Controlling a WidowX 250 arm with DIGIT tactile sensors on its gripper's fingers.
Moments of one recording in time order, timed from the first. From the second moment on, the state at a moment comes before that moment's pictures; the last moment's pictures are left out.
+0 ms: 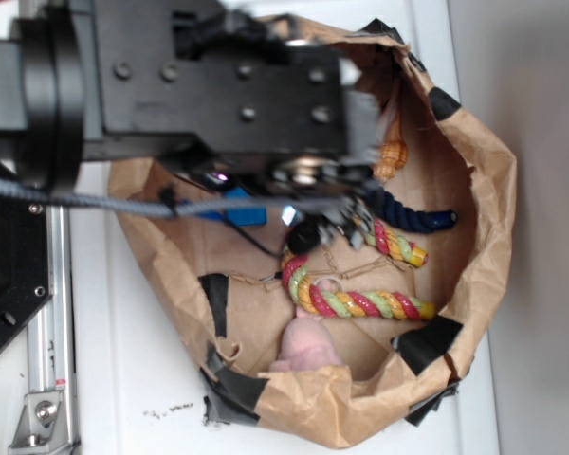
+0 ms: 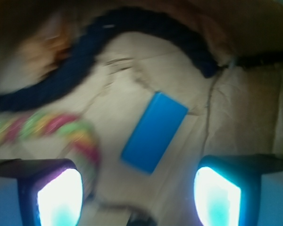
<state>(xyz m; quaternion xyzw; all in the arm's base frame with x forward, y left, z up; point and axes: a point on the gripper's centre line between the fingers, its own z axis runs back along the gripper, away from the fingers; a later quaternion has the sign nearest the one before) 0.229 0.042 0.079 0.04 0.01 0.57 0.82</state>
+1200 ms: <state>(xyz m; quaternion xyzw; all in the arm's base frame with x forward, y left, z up) 0.239 0.052 0.009 -0.01 0.08 0.65 0.76</state>
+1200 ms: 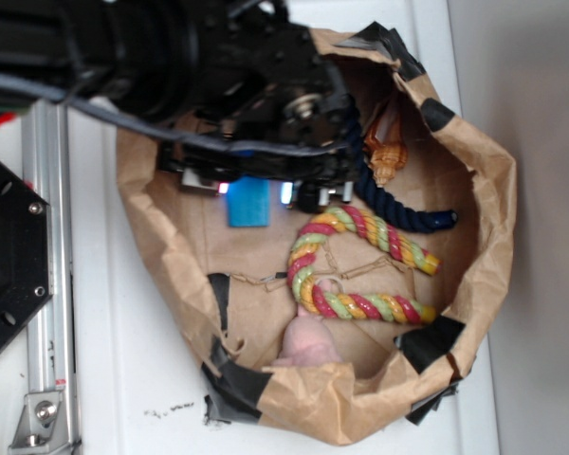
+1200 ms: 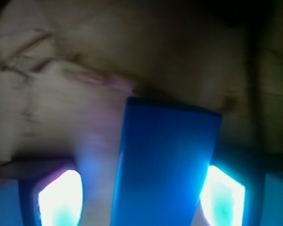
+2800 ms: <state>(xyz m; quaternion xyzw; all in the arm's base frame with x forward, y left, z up) 0.281 0.032 0.162 0.07 -0.04 0.27 0.96</state>
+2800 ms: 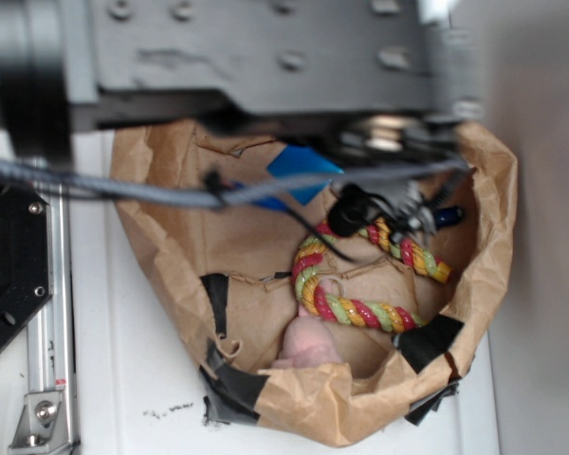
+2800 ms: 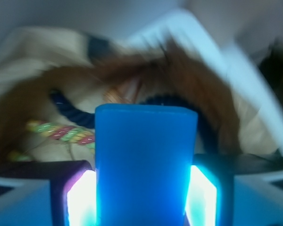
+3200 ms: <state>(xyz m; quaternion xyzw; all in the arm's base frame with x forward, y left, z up) 0.259 0.009 0.162 0.03 -0.03 0.00 1.00</state>
